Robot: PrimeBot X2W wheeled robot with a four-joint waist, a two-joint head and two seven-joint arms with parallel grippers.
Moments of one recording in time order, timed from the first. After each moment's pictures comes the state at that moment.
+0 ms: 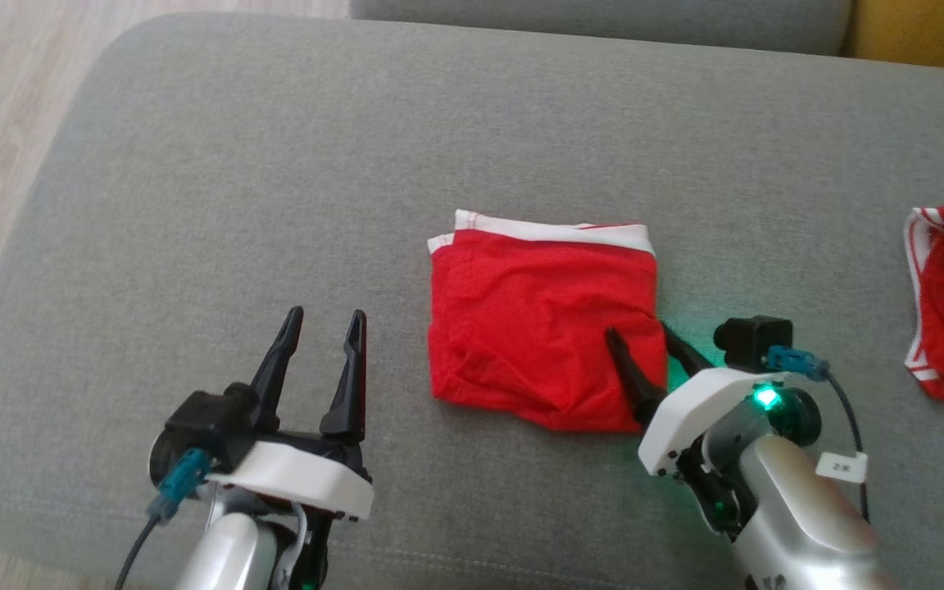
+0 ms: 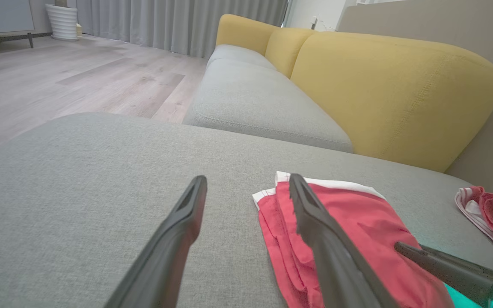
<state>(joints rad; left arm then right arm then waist) -0.07 0.05 -0.31 0.13 -0.28 0.01 -0.25 -0.34 -0.06 0.32 0.64 0.42 0.13 0.03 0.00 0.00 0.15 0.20</state>
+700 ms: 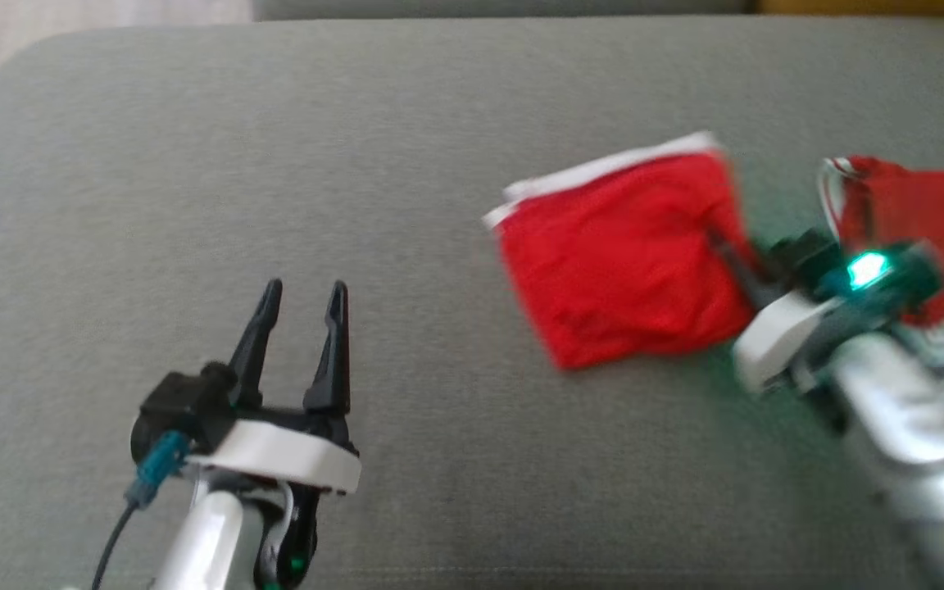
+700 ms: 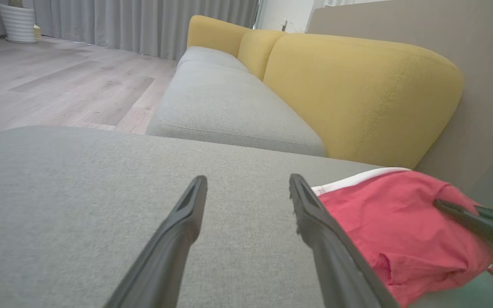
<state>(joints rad) -0.09 0.05 -0.28 0.11 -0.28 0.02 -0.25 -0.57 -0.30 0.52 0.73 0.15 0.13 -0.17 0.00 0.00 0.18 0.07</state>
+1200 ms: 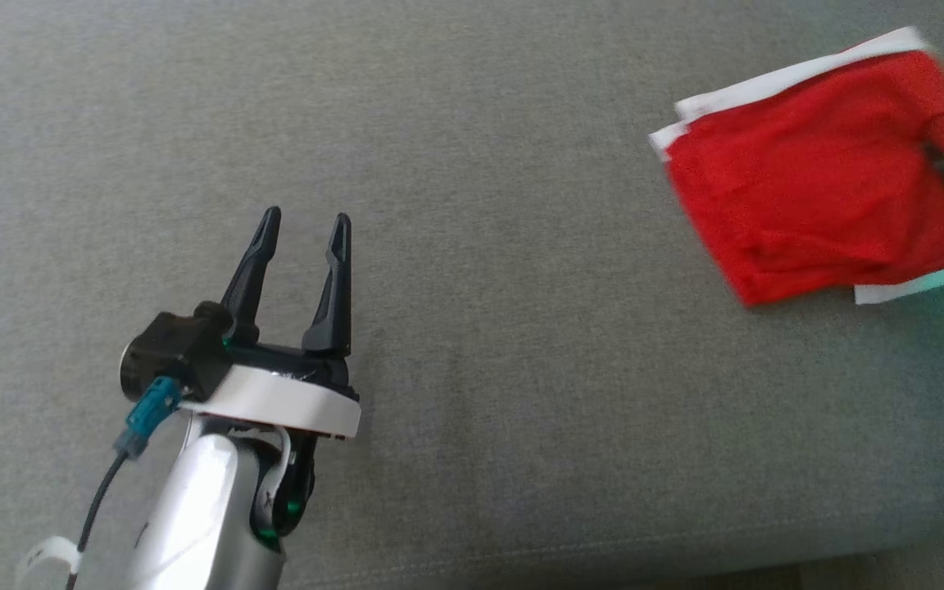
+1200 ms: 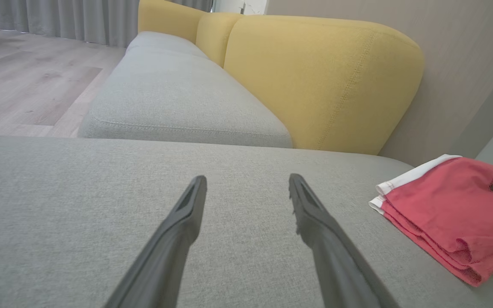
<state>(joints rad) -0.21 0.05 -0.27 0.10 -0.26 -0.01 -0.25 -0.66 -0.78 0.64 0.49 0.23 0.13 0.01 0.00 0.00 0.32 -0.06</state>
